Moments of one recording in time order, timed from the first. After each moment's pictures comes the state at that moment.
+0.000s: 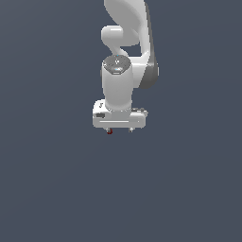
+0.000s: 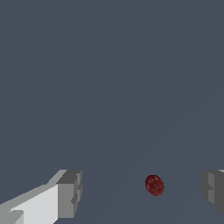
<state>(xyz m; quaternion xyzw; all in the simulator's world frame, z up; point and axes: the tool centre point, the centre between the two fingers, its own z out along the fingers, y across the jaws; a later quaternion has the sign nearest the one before) 0.008 -0.007 0.173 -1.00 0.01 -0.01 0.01</state>
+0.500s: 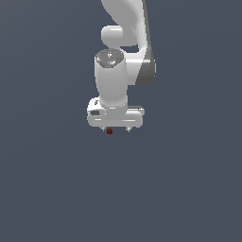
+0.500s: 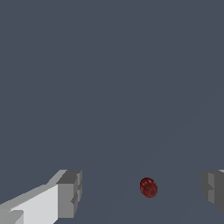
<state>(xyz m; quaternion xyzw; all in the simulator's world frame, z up) 0.015 -0.019 0.188 -1.00 0.02 -0.02 0.01</state>
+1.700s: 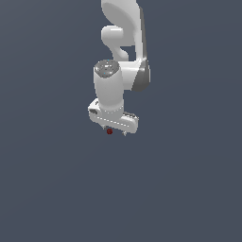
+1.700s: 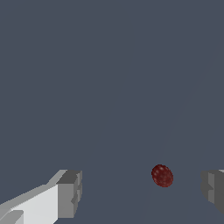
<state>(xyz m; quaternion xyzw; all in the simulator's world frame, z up) -0.007 -0.029 0.153 -0.98 0.18 -0.01 0.02</state>
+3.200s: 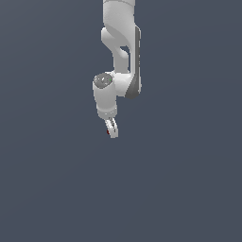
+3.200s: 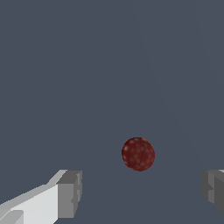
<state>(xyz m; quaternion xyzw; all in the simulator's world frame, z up) -0.081 -0.062 0.073 -0.82 0.57 0.00 0.00</state>
